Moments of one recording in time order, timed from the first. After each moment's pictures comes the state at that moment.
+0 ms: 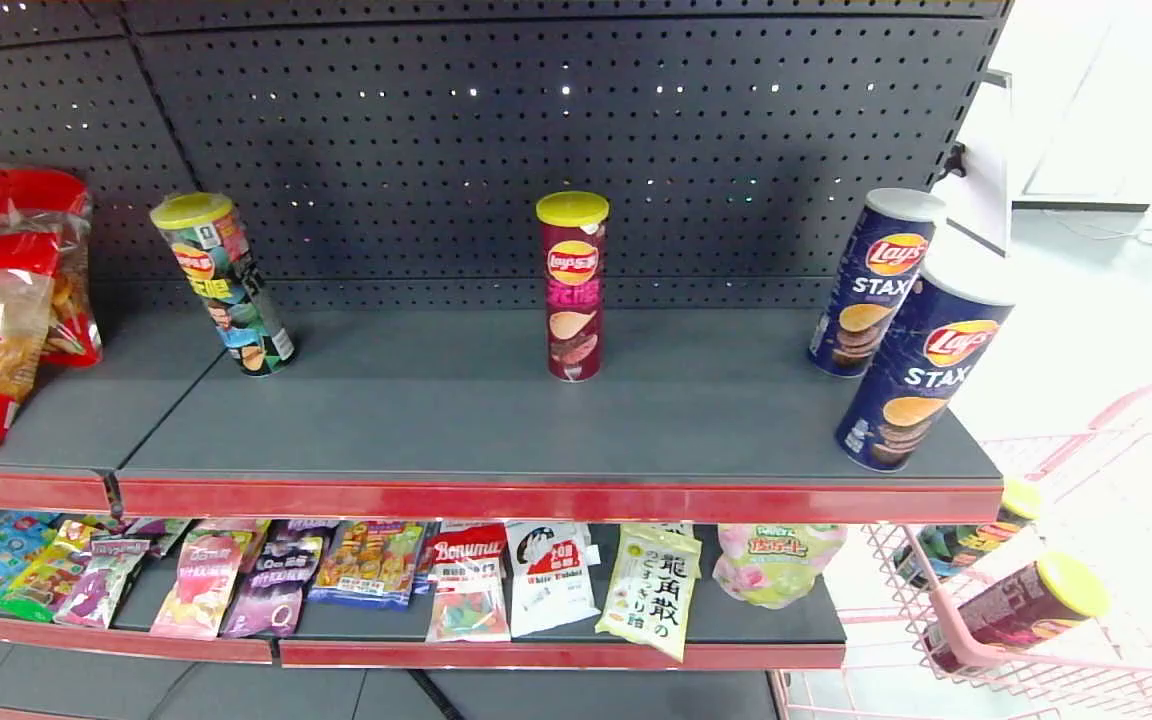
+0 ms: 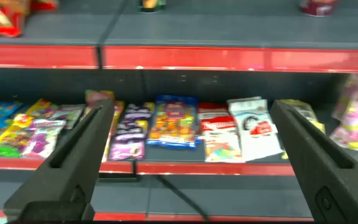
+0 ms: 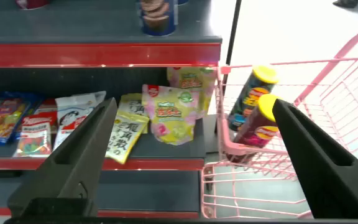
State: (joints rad) left arm 0.00 0.00 0.00 0.01 0.00 -0.01; right arm 0.00 0.00 0.00 0.00 -0.01 0.00
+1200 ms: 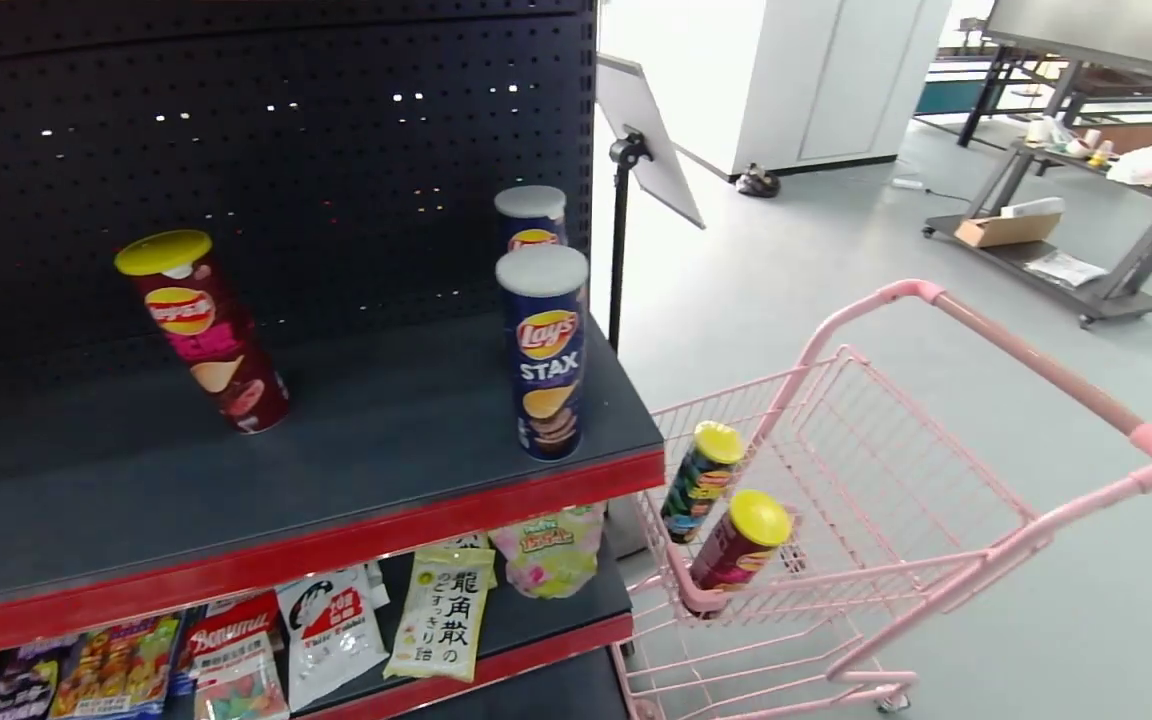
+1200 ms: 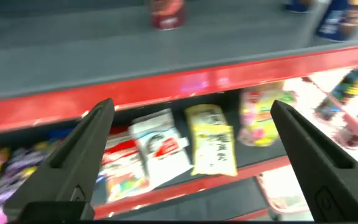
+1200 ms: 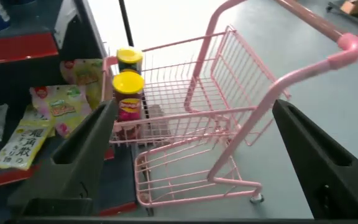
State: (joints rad) left arm 0.00 0.00 0.00 0.01 0.00 -0.01; right arm 0.00 0.00 0.00 0.00 -0.01 0.00
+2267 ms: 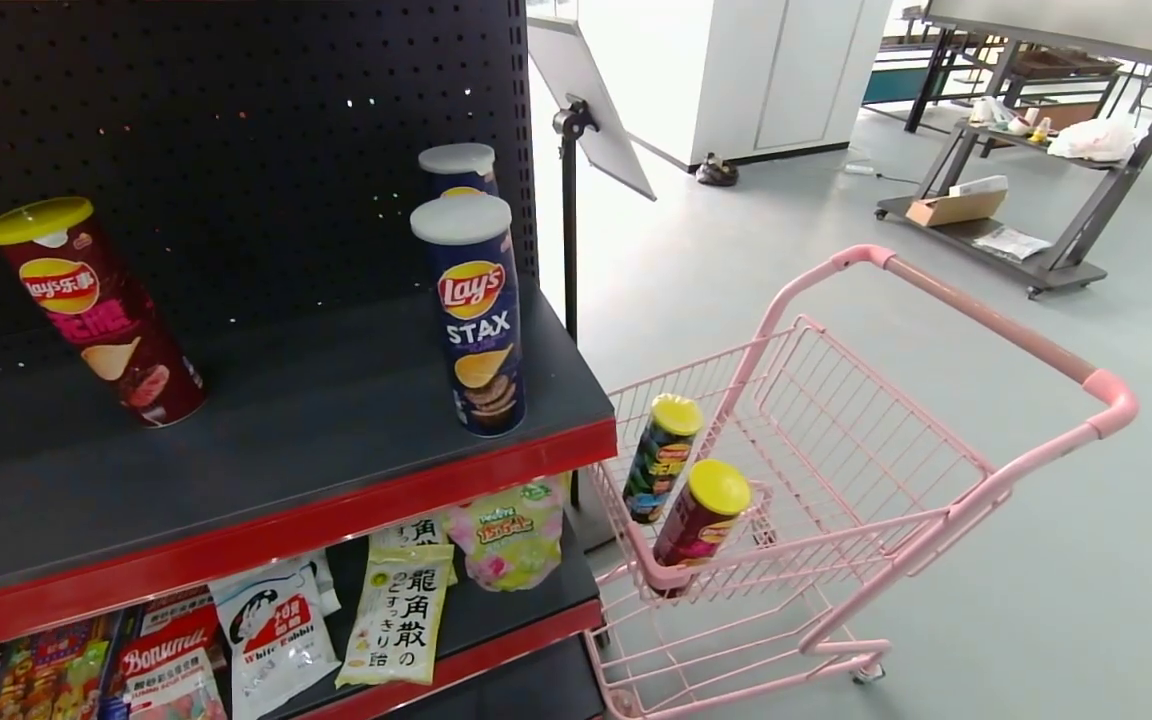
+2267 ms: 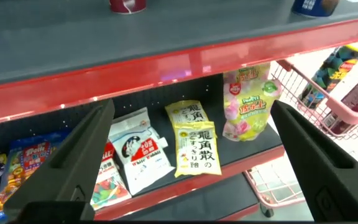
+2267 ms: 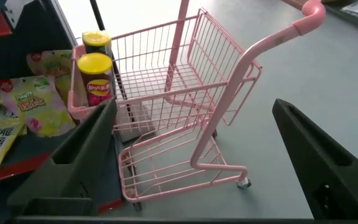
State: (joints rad) left arm 0.00 0.00 0.00 0.01 0.00 -0.01; right arm 0.00 0.00 0.00 0.00 -0.01 0.00
